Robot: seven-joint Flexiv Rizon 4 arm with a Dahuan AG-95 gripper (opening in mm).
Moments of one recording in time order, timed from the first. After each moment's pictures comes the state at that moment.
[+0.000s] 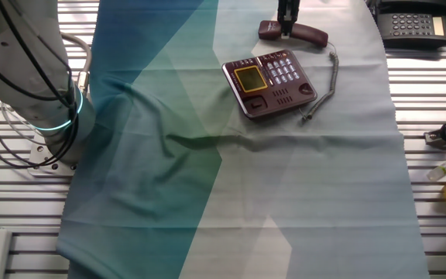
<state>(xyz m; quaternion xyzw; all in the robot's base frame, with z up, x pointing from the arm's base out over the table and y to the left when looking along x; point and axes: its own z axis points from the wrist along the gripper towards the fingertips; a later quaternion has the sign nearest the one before) 0.527 0.303 0.035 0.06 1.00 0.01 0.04</state>
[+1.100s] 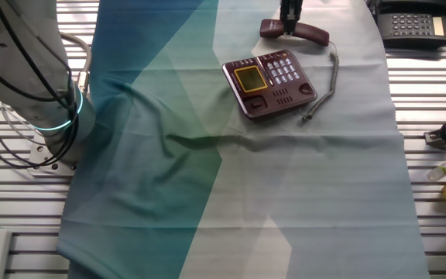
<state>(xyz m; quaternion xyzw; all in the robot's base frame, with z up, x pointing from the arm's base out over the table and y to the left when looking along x) 0.531 0.298 0.049 0.04 1.00 0.01 0.04</state>
